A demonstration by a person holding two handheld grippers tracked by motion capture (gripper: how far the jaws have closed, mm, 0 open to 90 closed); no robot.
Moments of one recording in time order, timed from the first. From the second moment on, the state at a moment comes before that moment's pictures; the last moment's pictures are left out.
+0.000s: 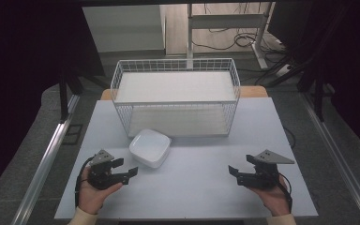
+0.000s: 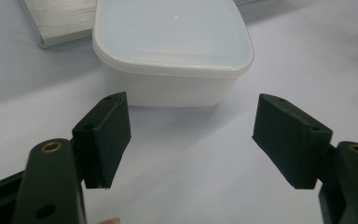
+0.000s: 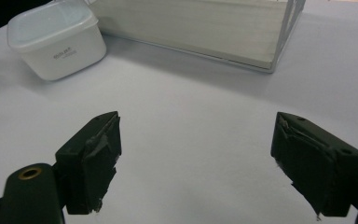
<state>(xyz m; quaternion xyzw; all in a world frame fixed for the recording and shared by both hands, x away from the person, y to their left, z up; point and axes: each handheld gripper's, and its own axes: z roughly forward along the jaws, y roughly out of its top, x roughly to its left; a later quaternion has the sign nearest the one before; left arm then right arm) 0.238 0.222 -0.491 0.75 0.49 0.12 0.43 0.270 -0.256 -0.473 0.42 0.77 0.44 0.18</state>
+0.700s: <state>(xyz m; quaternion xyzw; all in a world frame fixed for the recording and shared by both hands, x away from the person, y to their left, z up) 0.239 0.219 -0.465 0.74 0.49 0.15 0.44 0.261 -0.258 -0.474 0.42 0.77 0.45 0.18</state>
